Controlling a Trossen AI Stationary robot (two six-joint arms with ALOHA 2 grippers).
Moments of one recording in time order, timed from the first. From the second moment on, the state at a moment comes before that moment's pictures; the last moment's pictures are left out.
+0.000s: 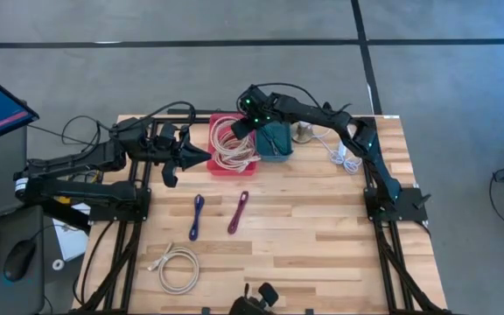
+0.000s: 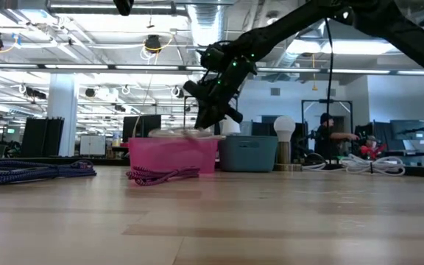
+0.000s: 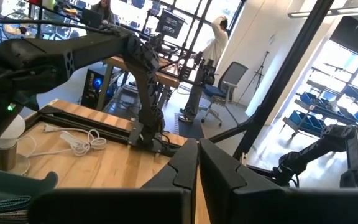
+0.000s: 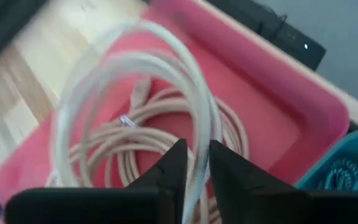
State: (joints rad) left arm 0.22 0.83 0.82 0.02 0.32 -0.30; right arm -0.50 2.23 1.93 -0.60 -0.08 0.36
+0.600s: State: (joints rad) left arm 0.22 0.82 0.82 0.01 0.32 -0.32; right arm -0.41 2.22 2.29 -0.84 -0.48 0.18
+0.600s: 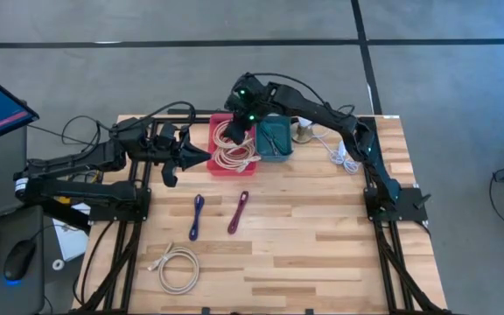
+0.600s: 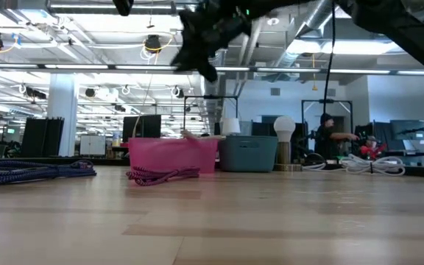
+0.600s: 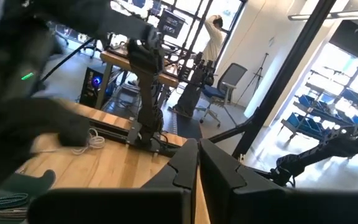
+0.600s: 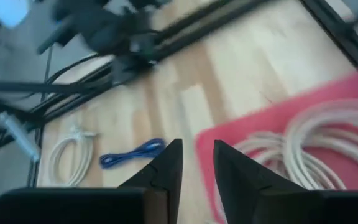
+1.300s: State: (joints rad) left arm 0.22 0.69 0.82 -0.09 0.32 -0.34; right arm -0.18 1.96 2.33 -1.06 -0.07 -0.04
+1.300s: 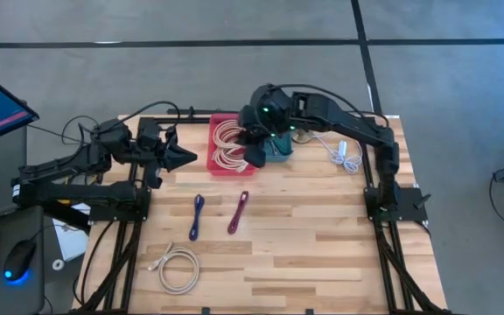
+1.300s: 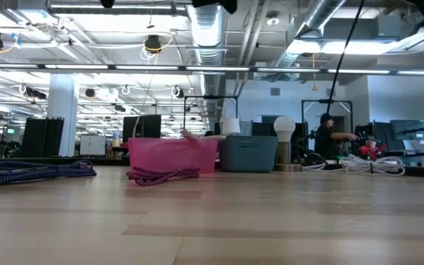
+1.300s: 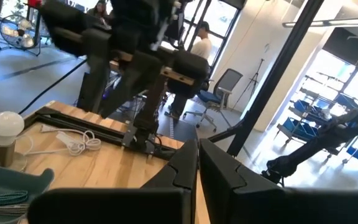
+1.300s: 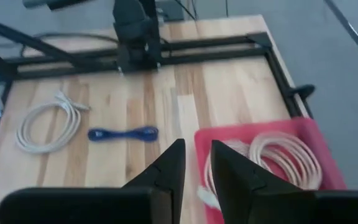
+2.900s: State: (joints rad) left arm 0.22 0.69 0.82 -0.09 0.35 -0.34; right arm -0.06 1.92 2.33 -0.88 0.13 0.03
